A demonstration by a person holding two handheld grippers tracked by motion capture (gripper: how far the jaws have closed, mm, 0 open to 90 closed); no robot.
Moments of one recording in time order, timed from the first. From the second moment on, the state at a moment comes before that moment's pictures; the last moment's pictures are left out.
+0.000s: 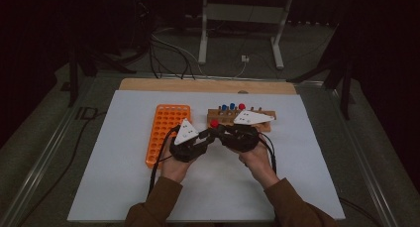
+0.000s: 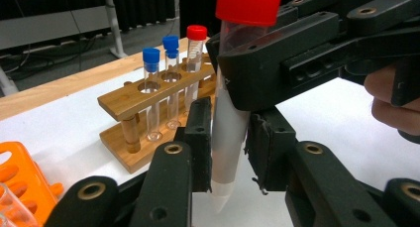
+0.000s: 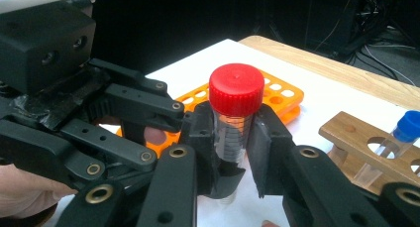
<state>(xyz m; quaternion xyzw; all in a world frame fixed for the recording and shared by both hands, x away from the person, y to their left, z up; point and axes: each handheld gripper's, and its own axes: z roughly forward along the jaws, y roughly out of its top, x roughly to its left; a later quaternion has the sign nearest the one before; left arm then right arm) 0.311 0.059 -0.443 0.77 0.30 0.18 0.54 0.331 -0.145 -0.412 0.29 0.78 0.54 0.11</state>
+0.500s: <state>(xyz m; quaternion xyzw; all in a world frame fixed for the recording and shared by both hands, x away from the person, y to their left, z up) 0.315 0.074 -0.443 0.76 0.32 0.21 0.53 0.330 -0.164 -0.409 0.29 0.77 0.55 0.13</state>
